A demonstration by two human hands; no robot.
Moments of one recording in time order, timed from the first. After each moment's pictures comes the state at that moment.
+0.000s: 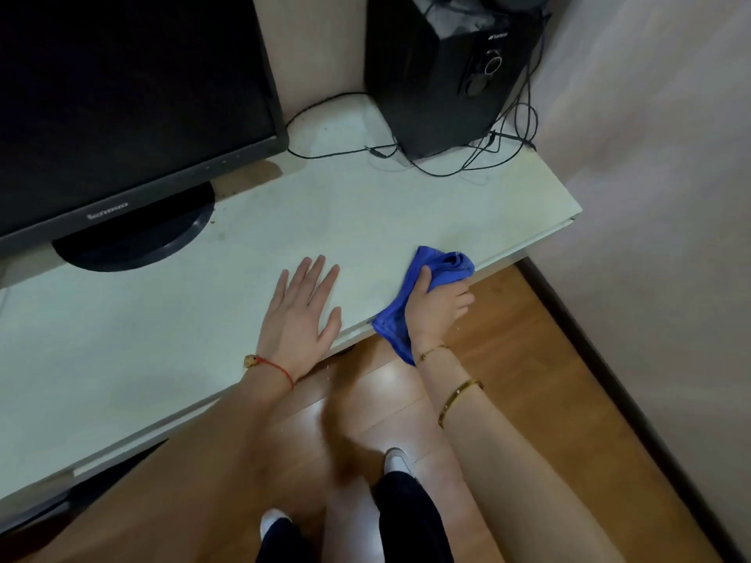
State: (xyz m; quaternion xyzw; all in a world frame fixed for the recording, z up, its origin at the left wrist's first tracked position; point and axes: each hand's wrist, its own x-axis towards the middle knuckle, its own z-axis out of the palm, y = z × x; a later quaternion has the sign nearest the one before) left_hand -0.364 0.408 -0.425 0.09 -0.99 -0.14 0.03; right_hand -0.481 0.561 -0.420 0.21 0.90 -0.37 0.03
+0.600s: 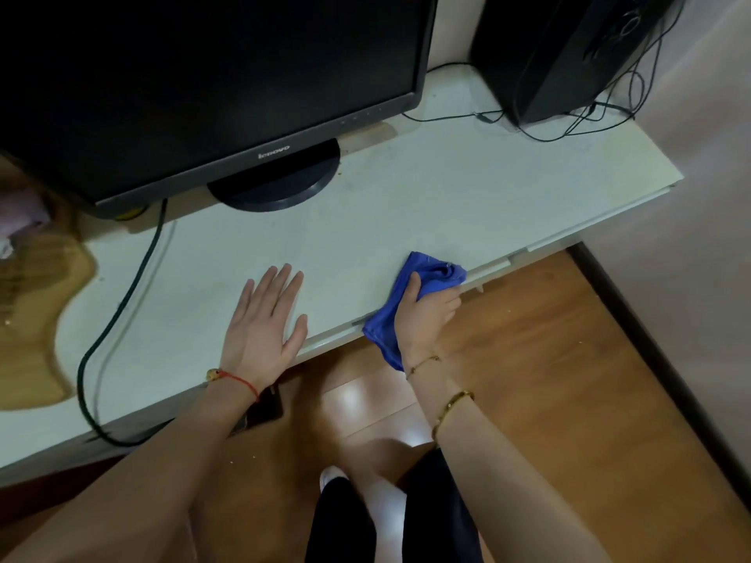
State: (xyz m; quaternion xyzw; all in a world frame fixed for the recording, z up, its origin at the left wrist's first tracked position) left_hand -0.171 0.270 -0.417 0.14 -0.98 -0.10 0.02; right_hand -0.309 0.439 -0.417 0.16 0.88 -0.44 0.05
